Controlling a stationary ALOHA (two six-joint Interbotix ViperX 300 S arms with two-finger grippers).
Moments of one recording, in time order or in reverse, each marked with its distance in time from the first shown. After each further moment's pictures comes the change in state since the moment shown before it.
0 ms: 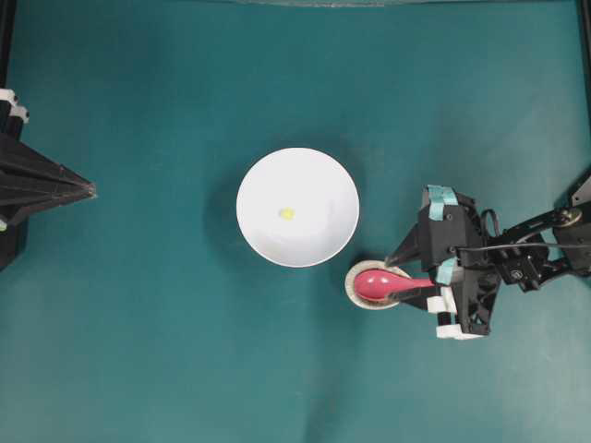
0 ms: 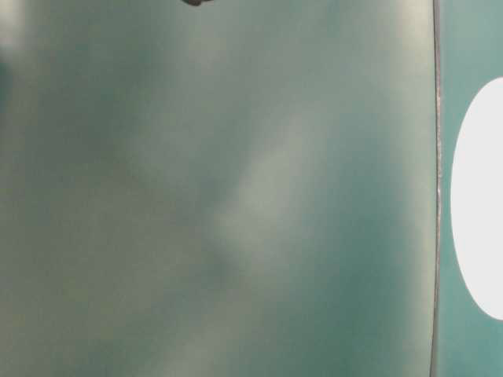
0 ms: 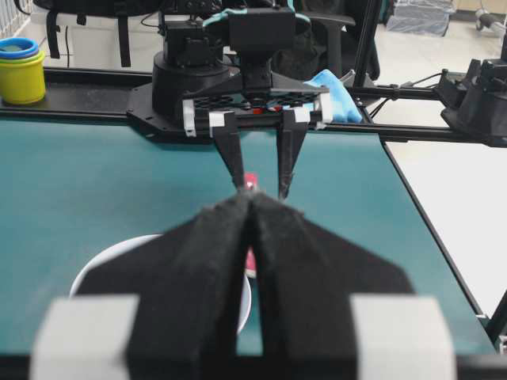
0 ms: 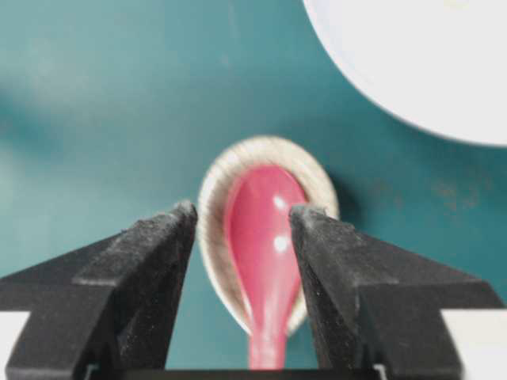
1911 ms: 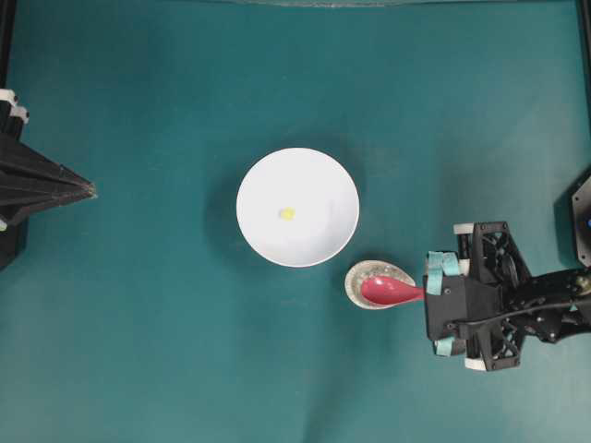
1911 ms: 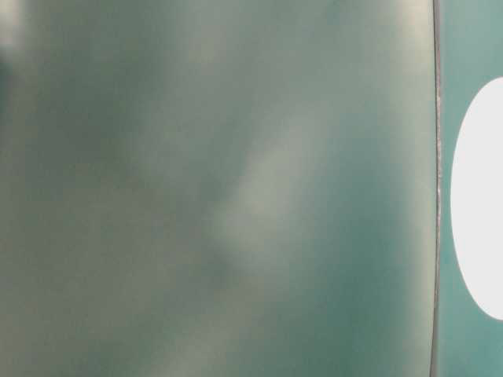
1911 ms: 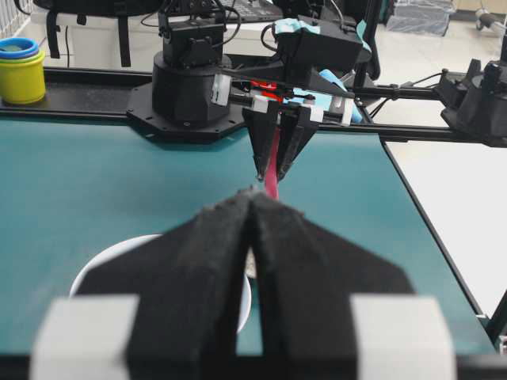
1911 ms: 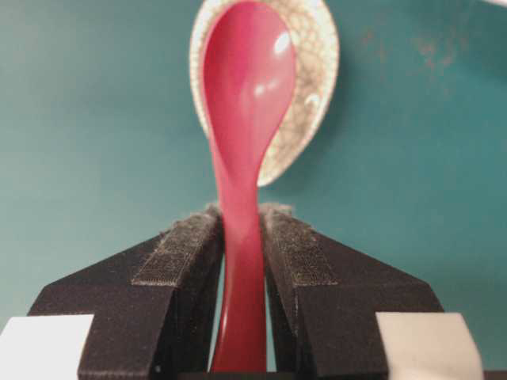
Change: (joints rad) left arm 0.000 0.000 0.000 0.000 0.000 0.000; right arm 0.241 0.018 -0.117 0.026 0.580 -0.051
